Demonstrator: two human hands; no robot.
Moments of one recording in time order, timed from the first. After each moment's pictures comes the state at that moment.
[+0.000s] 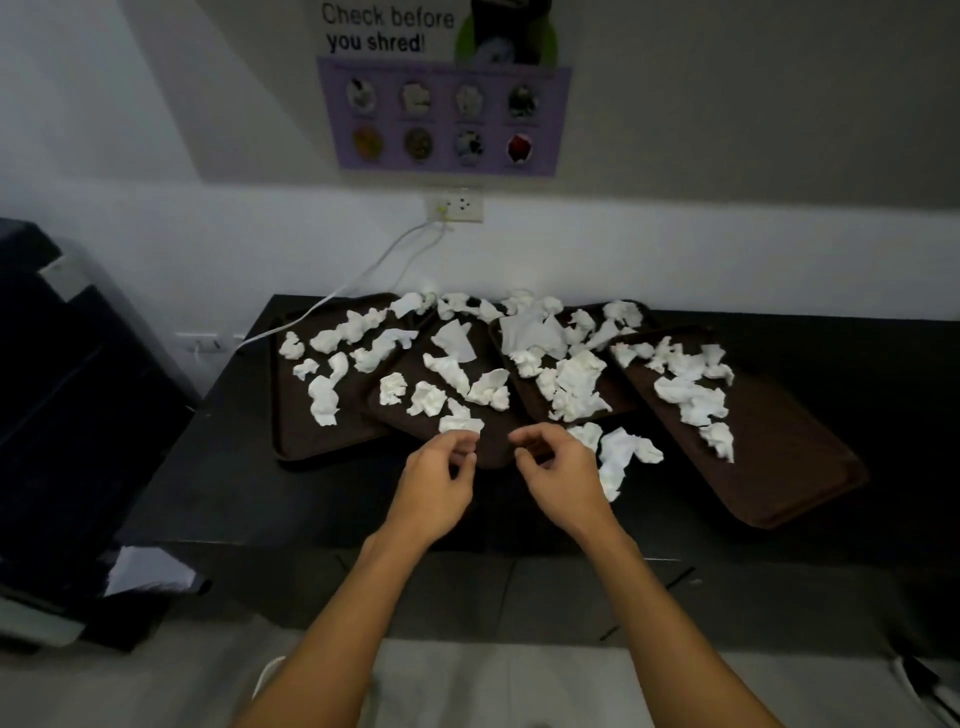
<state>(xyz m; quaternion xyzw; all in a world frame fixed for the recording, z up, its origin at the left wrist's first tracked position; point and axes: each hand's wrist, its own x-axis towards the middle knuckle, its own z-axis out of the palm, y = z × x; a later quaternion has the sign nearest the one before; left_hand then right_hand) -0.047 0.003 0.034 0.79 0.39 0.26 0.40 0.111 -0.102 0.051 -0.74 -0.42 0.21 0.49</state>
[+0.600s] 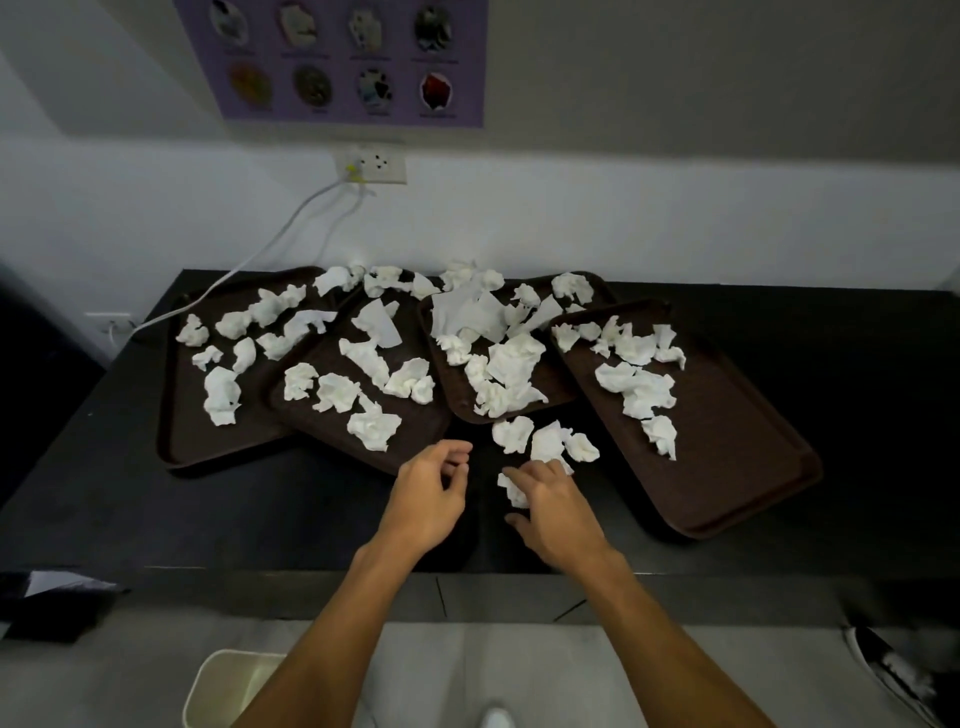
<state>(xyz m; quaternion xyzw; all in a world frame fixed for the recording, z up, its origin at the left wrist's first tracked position) 0.080 -0.029 -0.022 0.78 0.41 0.21 0.43 0.244 -0.148 -0.047 -0.79 -0.58 0.13 0.13</state>
